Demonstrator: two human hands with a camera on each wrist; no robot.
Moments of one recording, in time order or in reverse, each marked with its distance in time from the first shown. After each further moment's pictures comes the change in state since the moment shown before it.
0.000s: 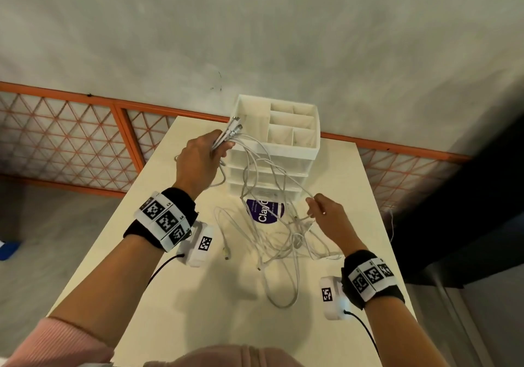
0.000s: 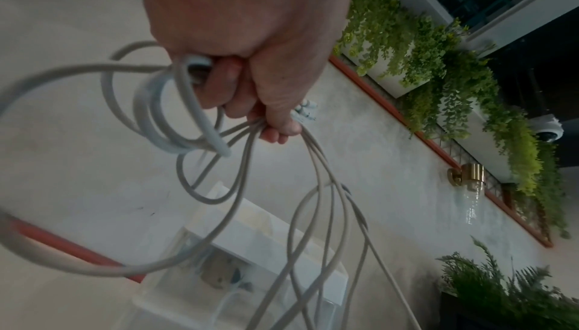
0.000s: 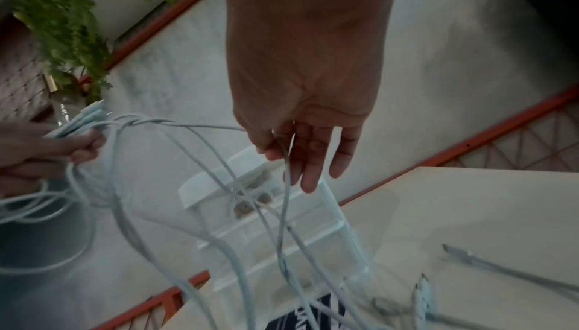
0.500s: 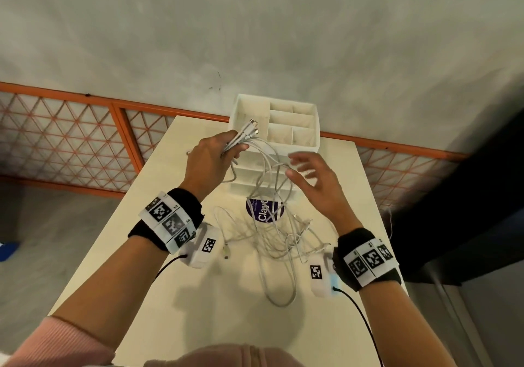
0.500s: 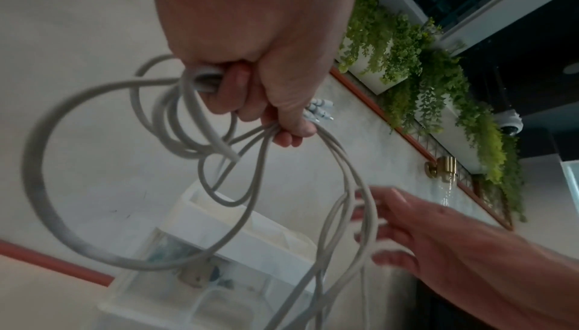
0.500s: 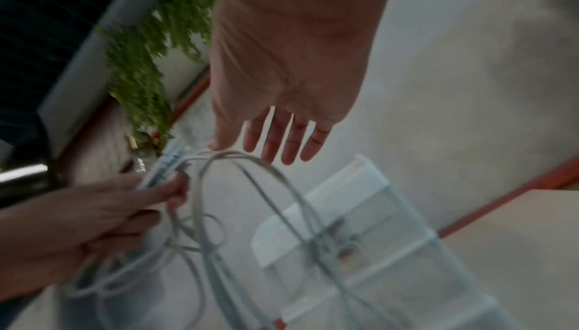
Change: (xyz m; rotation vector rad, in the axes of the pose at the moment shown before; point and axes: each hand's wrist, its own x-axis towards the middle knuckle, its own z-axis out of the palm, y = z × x) left_hand -0.003 0.021 0.000 -0.080 -0.046 0.097; right_hand 0.011 -0.079 -0.020 0.287 0.075 -0.283
